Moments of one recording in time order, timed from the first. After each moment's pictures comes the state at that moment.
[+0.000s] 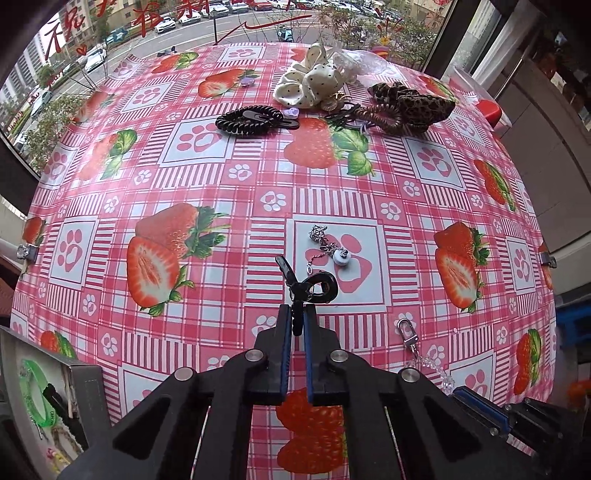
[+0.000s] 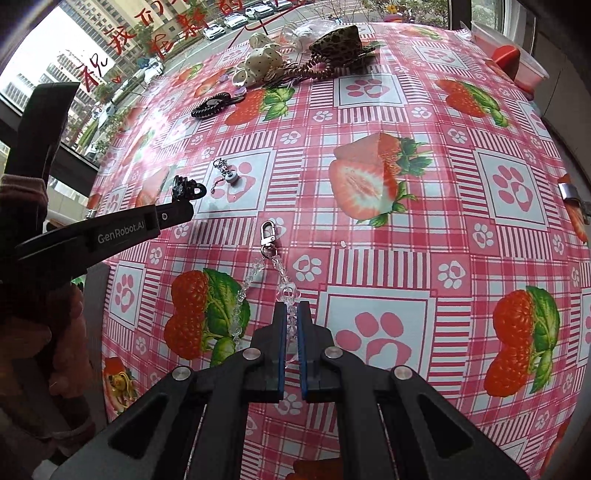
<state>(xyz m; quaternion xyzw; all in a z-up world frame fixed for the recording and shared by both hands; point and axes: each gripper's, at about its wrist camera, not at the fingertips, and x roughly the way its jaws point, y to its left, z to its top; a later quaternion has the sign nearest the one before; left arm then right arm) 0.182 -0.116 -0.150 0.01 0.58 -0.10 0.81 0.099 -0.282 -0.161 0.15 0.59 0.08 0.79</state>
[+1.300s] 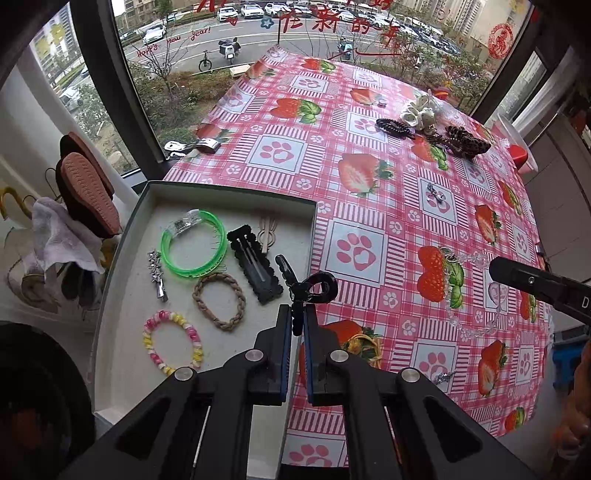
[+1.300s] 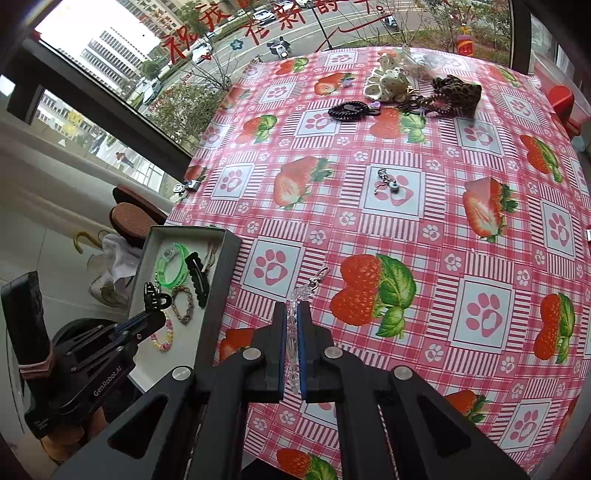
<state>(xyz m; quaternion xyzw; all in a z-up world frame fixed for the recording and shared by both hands) 0.021 0.074 -0.071 -0.06 0.57 0.01 0.82 0.076 -0.166 -0.061 0.13 0.59 0.19 0.78</state>
